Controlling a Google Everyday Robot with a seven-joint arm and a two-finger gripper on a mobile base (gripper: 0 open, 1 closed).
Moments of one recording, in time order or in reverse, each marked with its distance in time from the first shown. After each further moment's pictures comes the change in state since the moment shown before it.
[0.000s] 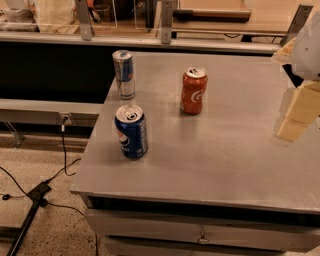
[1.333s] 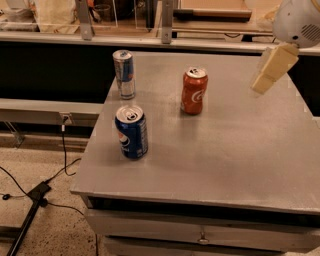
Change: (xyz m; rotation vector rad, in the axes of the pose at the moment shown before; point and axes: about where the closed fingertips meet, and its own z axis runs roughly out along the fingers) arm -0.034 -0.106 0.016 0.096 -0.238 -0.033
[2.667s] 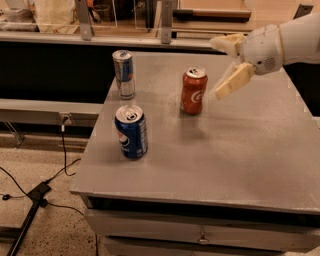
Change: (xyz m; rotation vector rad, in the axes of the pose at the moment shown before) arm -0.061 0.002 0.076 -0.189 -0.665 0.032
